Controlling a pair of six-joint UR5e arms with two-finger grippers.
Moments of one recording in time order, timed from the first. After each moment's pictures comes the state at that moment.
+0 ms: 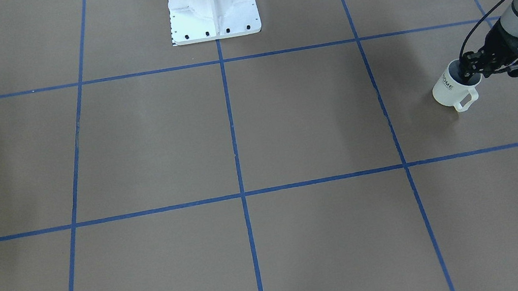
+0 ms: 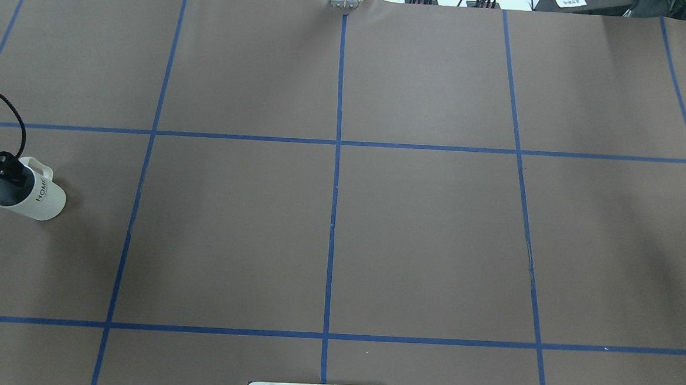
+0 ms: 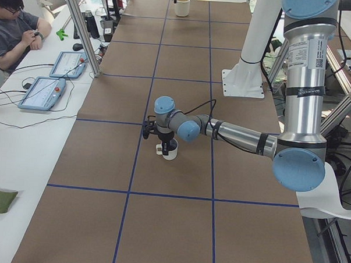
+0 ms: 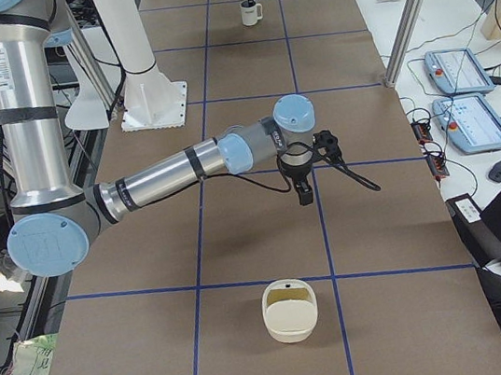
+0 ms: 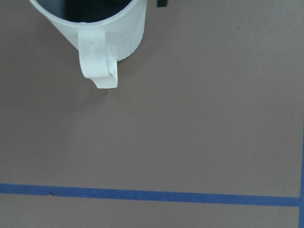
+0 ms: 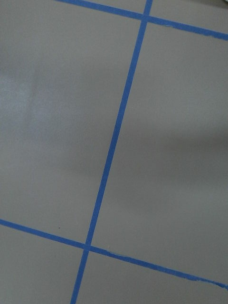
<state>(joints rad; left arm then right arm) -1.02 -1.50 -1.79 -1.89 -2.20 -0.70 1.37 -1.56 1.87 -1.56 2.38 0.13</state>
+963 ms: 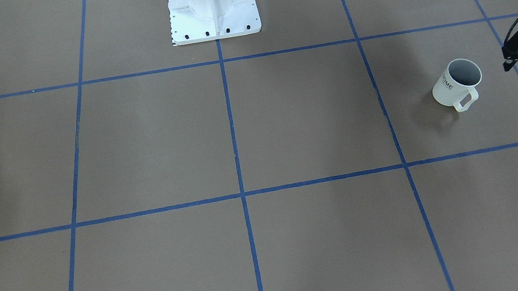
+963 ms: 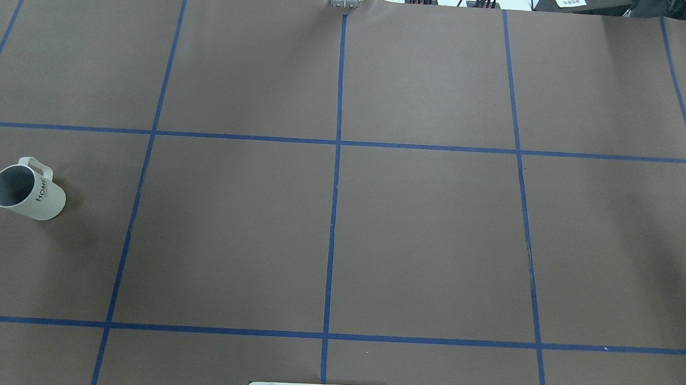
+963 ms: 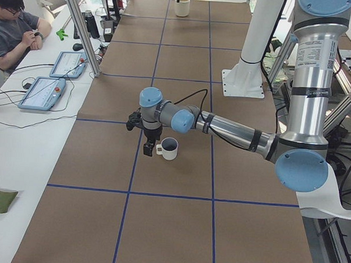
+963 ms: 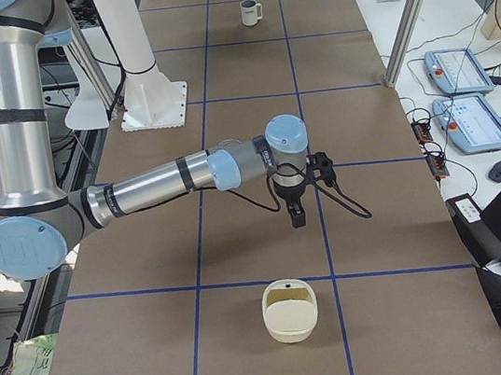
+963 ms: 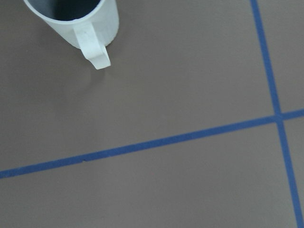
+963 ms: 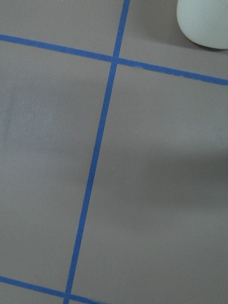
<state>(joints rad) -1.30 -1.60 -1.81 -1.60 -2.24 -0.11 1.43 -1.64 1.85 -1.55 2.34 0.06</state>
